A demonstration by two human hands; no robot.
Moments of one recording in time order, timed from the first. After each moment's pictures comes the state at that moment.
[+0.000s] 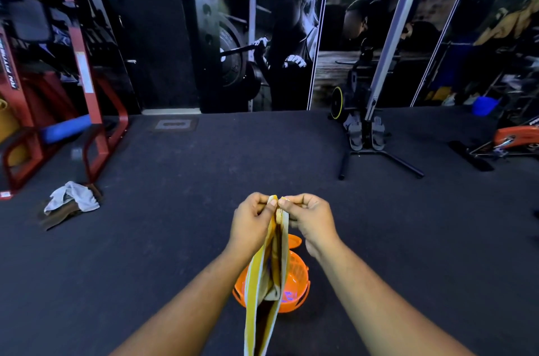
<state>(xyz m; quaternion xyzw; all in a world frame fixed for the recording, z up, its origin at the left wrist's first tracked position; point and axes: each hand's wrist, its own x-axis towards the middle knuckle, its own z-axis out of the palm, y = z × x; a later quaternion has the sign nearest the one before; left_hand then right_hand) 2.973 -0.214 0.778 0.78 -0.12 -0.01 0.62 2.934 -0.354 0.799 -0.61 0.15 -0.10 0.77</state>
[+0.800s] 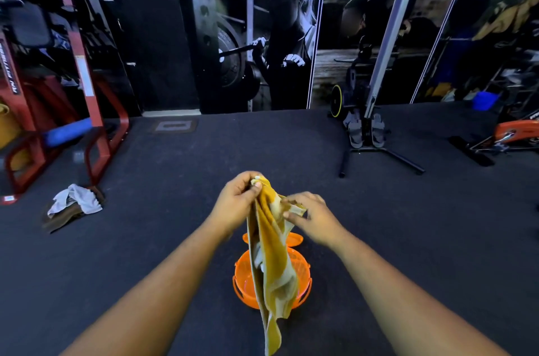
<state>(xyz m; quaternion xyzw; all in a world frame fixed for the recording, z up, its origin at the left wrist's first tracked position) 2.993 -0.189 0.822 0.75 -0.19 -0.06 0.63 2.945 -0.408 0.762 -0.92 -0.03 -0.06 0.38</state>
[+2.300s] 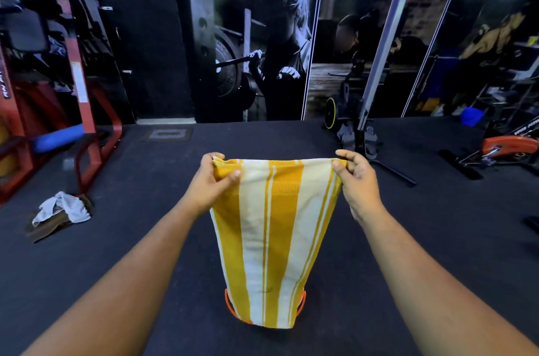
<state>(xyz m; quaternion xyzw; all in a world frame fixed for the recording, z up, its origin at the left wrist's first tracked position) 3.059 -0.143 0.838 0.80 -0.16 -0.01 0.57 2.957 -0.463 0.850 -0.70 0.08 -0.27 0.65</state>
